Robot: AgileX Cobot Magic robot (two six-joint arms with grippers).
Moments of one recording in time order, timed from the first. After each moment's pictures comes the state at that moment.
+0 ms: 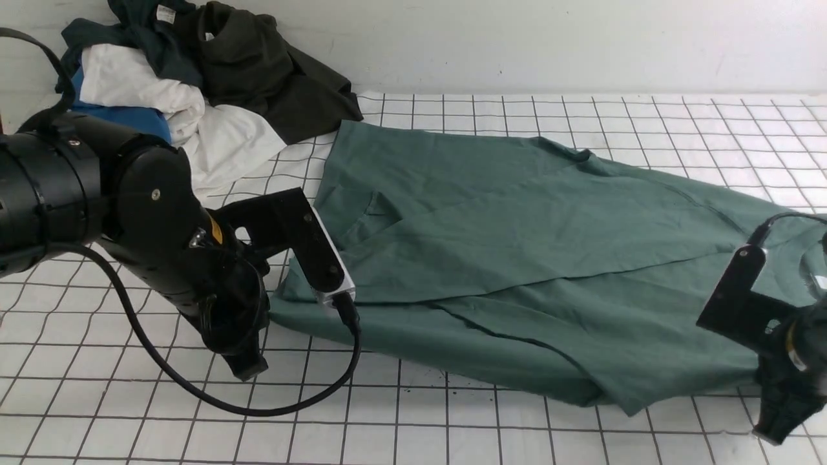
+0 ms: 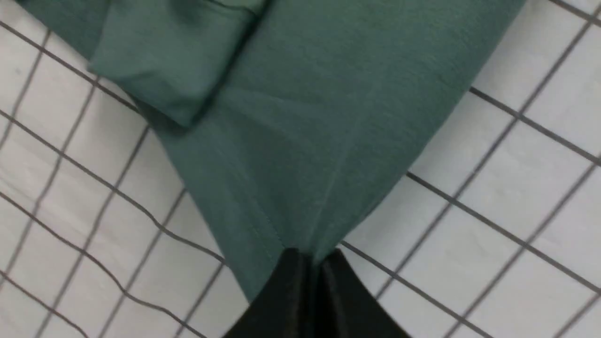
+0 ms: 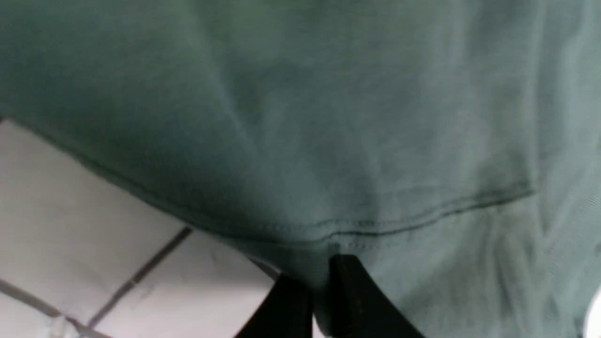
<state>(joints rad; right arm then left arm) 0.17 1.60 -0.70 -0.79 0.61 -0.04 -0.38 1.51 -1.03 -0.03 0.83 0.66</state>
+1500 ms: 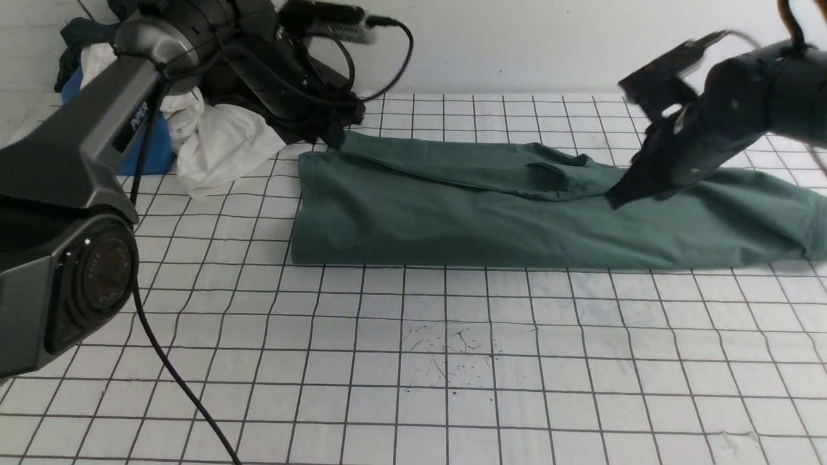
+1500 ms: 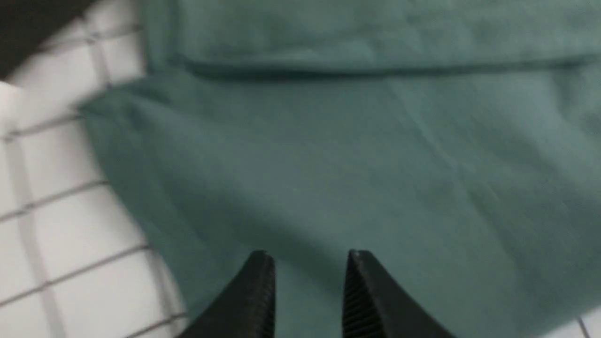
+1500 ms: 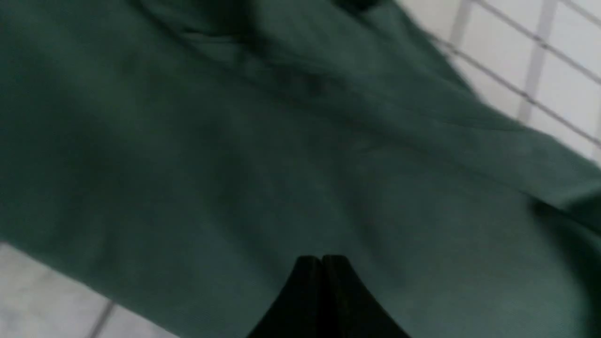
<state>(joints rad) 0.18 2.03 -1.55 0.05 0.69 -0.46 -0.23 2.42 -2.39 -0.27 1.17 0.23</state>
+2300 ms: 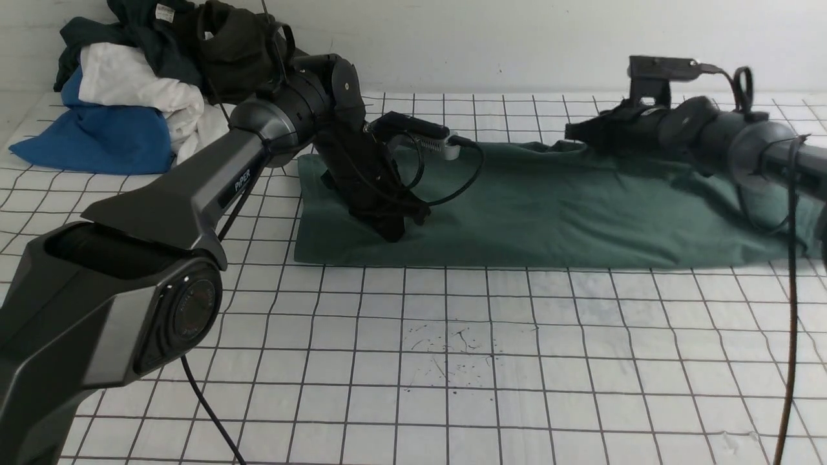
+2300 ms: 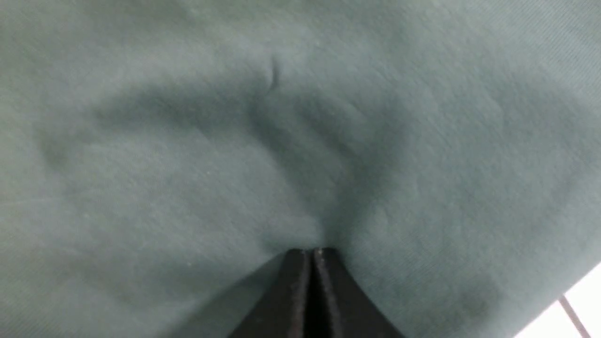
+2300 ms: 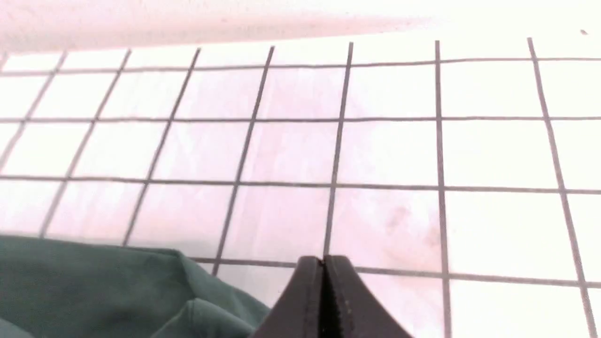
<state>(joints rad) 0.07 2.47 -2.04 0.70 0.38 -0.56 -0.34 2.57 -2.39 -0.31 1.21 0.35</state>
